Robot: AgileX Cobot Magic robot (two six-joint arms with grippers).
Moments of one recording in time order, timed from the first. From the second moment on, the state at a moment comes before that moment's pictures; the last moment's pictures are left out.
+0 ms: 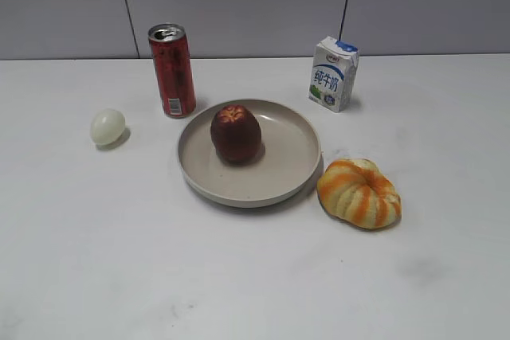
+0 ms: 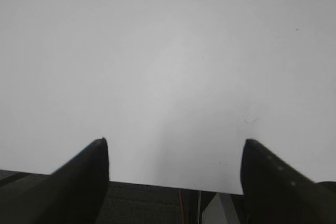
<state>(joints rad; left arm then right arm) -0.02 0.64 -0.64 -0.03 1.16 0.05 0.05 -0.01 -0.50 0.00 1.05 0.02</state>
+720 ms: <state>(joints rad) -0.02 0.00 -0.47 -0.04 1.09 0.05 0.05 -0.01 -0.50 0.00 1.05 0.02</state>
